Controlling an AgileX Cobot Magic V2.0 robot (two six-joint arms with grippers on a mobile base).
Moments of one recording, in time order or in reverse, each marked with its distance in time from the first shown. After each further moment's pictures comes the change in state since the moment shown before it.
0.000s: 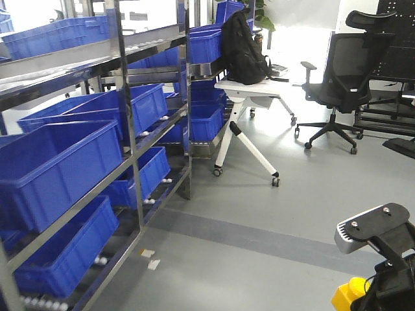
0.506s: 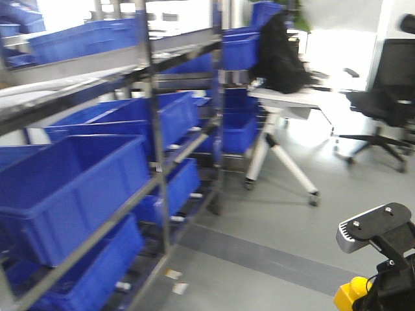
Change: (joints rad) left arm 0.000 0.000 0.000 -0.001 0.000 0.000; right arm 0.000 0.000 0.000 -0.003 0.001 0.000
